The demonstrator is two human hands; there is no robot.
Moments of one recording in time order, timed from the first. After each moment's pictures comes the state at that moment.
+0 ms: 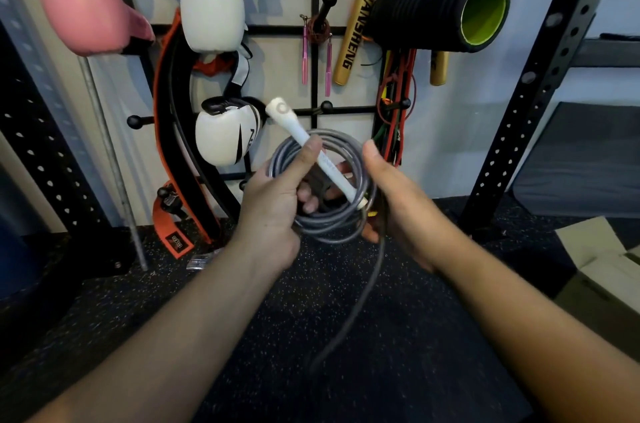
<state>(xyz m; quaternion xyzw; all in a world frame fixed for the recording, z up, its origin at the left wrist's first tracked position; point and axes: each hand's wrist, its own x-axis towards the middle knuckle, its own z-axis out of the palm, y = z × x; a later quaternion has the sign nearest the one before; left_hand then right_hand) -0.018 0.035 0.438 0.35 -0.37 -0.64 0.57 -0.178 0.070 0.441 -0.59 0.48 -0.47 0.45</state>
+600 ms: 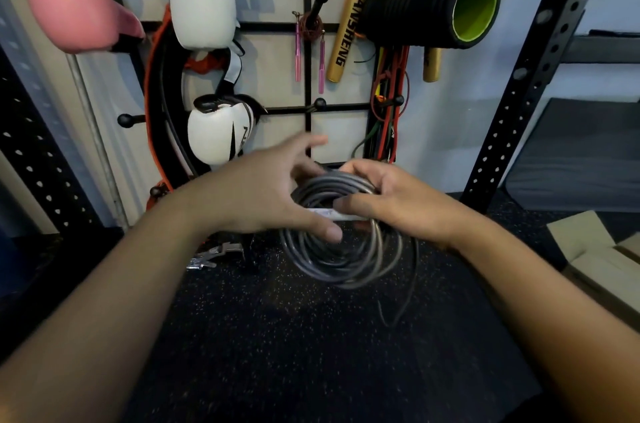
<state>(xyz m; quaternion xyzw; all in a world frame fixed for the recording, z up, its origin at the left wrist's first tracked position) 0.022 0.035 0.491 0.40 -0.87 -0.24 0.13 -0.195 0.069 0.461 -0.72 0.49 -0.32 0.37</state>
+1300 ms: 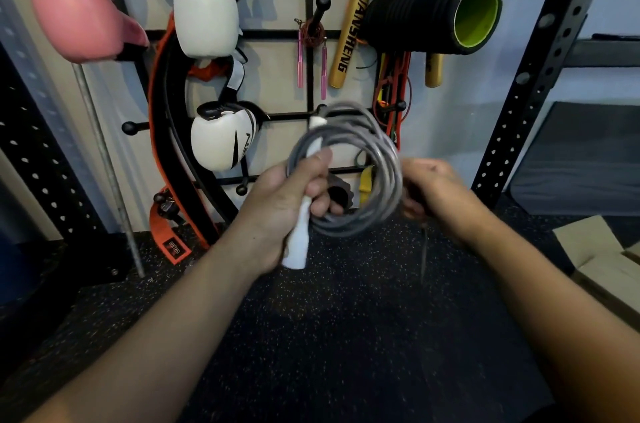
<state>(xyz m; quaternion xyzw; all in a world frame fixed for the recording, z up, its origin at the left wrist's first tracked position) -0.013 0.039 0.452 0.27 -0.51 -0.66 0.48 -0.238 0.056 0.446 -0.61 0.54 -0.45 0.38</state>
